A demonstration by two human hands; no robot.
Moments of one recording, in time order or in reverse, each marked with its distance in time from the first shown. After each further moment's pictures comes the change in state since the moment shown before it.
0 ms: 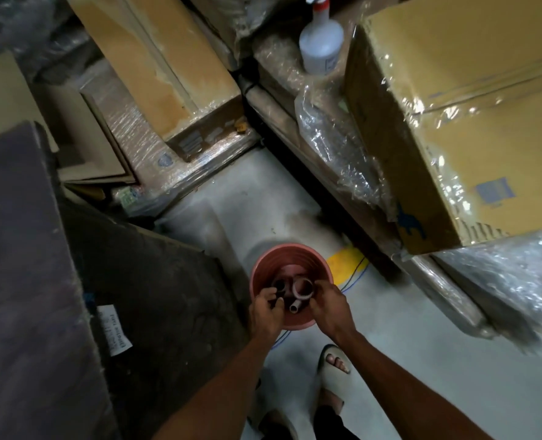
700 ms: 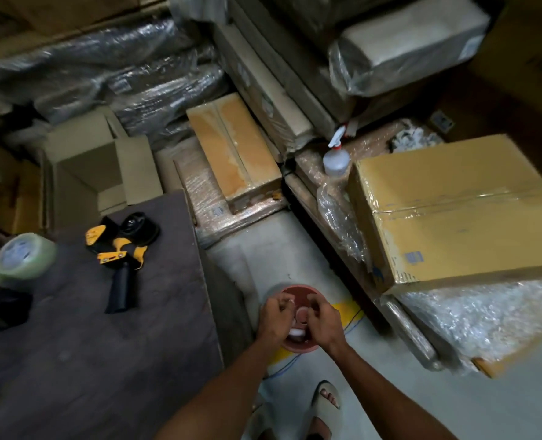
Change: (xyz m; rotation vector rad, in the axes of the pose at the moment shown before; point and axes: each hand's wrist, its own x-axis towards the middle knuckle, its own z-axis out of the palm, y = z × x) left_hand -0.155 0.142 -0.117 -0.062 0.012 0.169; right_hand -0.141 -0.163 -0.119 0.129 0.052 -0.193
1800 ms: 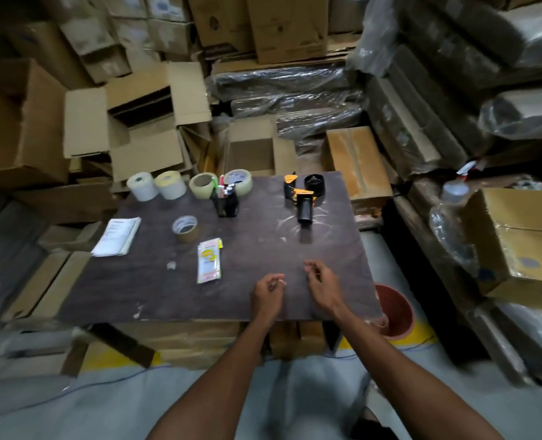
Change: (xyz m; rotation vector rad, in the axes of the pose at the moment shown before) left_hand -0.258 -0.191 -0.307 -0.394 0.461 0.055; right_hand -0.268 -0.203 0.210 0.028 -0.161 -0.373
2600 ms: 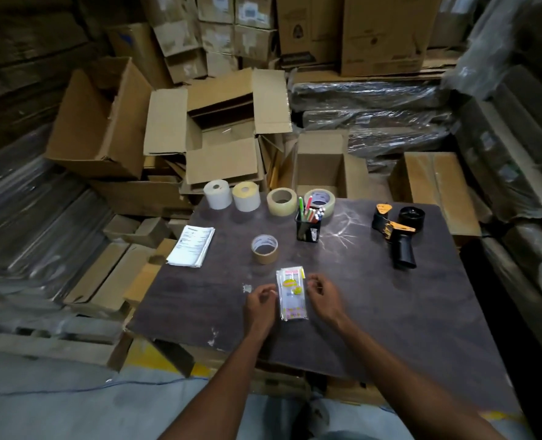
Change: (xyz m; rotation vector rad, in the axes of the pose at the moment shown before) left_hand 0.116 -0.042 -0.211 -0.077 0.231 -0.053; right_hand 0.066 -0.104 0.217 0.020 -0.172 -0.021
